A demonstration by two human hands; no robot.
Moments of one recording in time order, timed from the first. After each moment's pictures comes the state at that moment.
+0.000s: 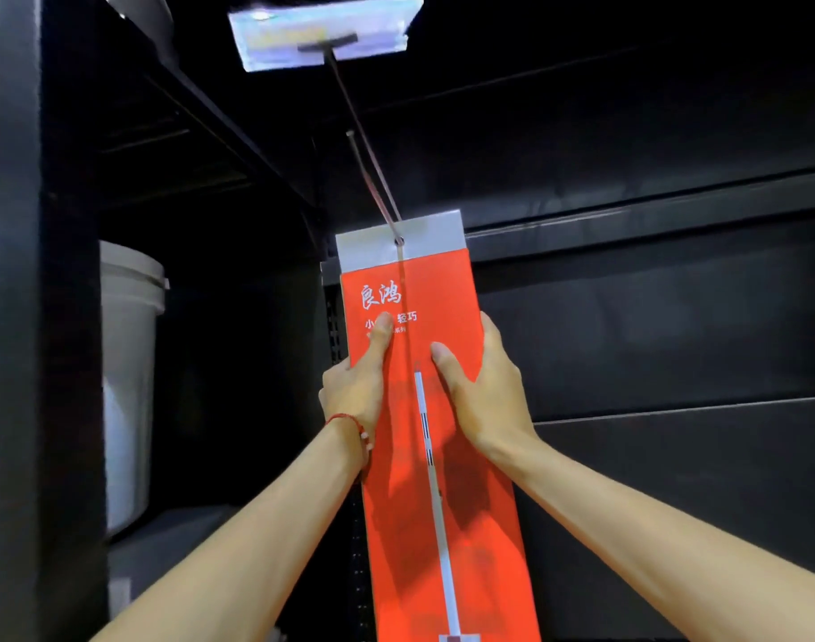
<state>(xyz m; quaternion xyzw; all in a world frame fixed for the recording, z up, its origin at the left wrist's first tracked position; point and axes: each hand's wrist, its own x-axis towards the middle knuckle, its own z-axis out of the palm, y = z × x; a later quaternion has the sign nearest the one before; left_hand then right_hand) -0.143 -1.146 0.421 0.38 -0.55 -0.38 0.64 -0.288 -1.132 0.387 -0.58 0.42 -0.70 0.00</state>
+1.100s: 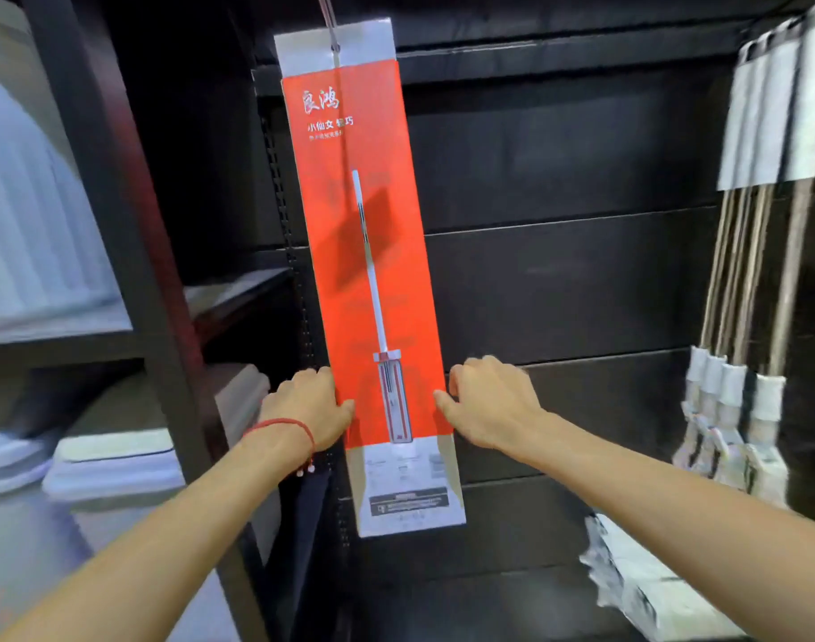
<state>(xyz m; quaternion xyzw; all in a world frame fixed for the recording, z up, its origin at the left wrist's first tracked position) -0.064 -1.007 0.210 0.56 -0.82 0.02 0.15 -0.271 -0.917 0.194 -0.62 0.75 -0.17 -0.17</state>
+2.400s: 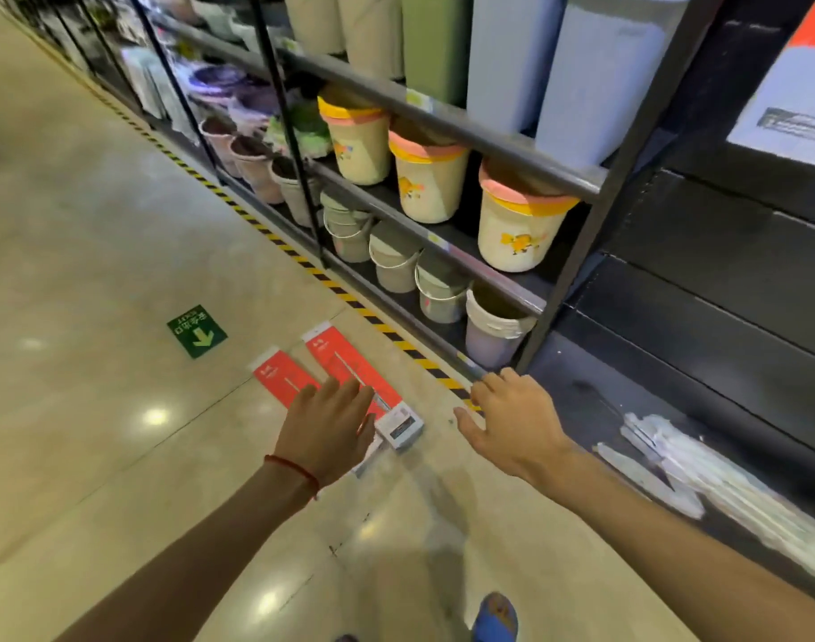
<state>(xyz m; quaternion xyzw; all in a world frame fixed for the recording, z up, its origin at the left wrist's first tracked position) 0.286 -0.391 -0.116 0.71 -0.70 0.09 0.00 0.046 -0.504 -0.120 -0.91 0.42 -0.01 -0.02</state>
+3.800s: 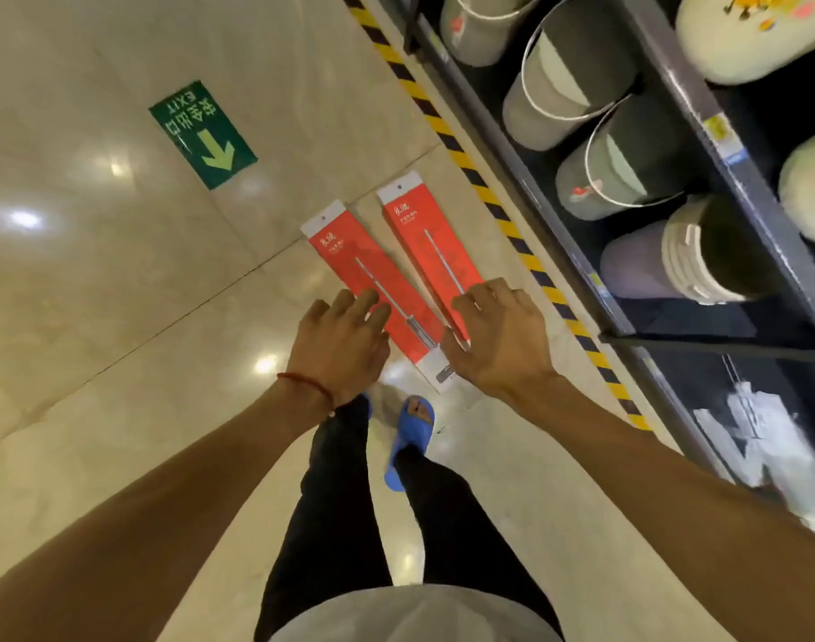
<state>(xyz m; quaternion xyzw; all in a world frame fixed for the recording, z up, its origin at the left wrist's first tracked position) 0.782 -0.547 -0.353 0.74 -0.65 -0.14 -0.01 0.587 -0.671 -0.342 -0.94 0.34 0.06 0.04</state>
